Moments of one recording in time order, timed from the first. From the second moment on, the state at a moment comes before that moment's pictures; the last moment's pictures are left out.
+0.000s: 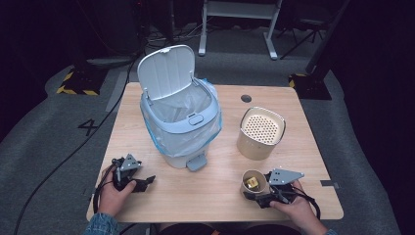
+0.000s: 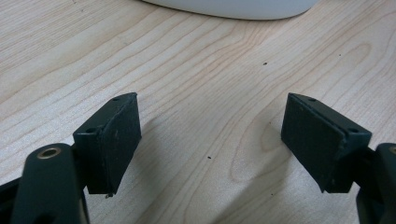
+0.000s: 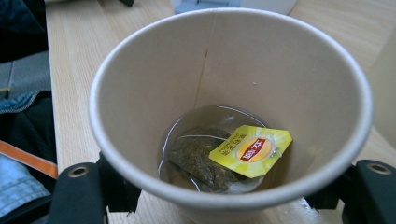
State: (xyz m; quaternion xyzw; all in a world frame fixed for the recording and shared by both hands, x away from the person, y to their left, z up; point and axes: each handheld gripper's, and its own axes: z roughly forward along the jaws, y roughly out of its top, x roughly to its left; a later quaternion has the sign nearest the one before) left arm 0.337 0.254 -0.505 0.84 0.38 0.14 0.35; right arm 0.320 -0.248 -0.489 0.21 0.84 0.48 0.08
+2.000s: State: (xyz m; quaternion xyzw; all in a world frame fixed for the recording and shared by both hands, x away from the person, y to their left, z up) left arm 0.347 0.254 -0.505 0.85 0.37 0.14 0.35; right arm 0.446 -0.309 -0.315 0.22 0.84 0.48 0.15
